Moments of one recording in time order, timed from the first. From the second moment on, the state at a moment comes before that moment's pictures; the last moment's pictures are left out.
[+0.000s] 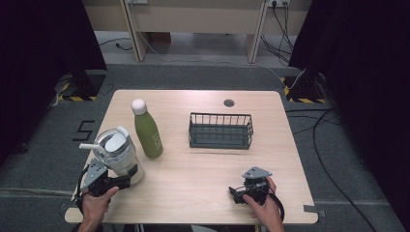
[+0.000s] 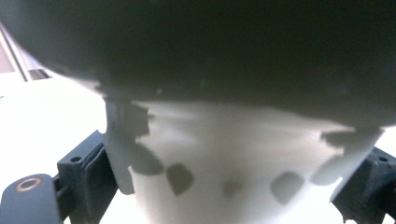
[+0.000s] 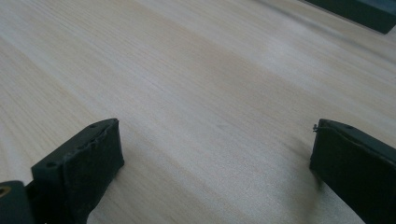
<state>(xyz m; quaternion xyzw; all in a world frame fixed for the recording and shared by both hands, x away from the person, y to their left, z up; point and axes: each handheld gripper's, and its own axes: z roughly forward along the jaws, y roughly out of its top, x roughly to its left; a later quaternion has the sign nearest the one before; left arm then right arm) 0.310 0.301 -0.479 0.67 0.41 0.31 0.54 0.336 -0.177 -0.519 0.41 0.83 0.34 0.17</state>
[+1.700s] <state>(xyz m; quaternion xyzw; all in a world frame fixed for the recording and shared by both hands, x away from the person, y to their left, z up) 0.339 0.209 -0.423 0.71 0.32 0.26 0.57 0.336 -0.177 -0.519 0.40 0.83 0.34 0.17</state>
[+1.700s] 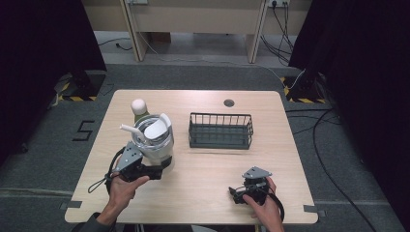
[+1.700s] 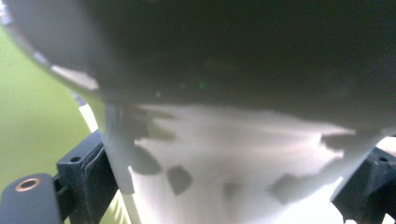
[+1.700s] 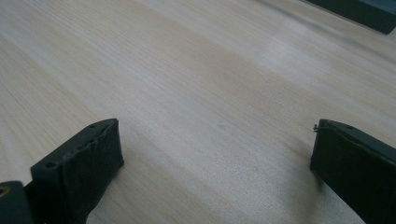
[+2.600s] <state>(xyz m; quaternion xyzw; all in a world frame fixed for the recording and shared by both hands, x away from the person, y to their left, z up) 0.411 0.158 -0.395 0.71 0.31 0.25 0.58 0.335 -0.177 -0.519 0.40 0.83 0.34 0.17</state>
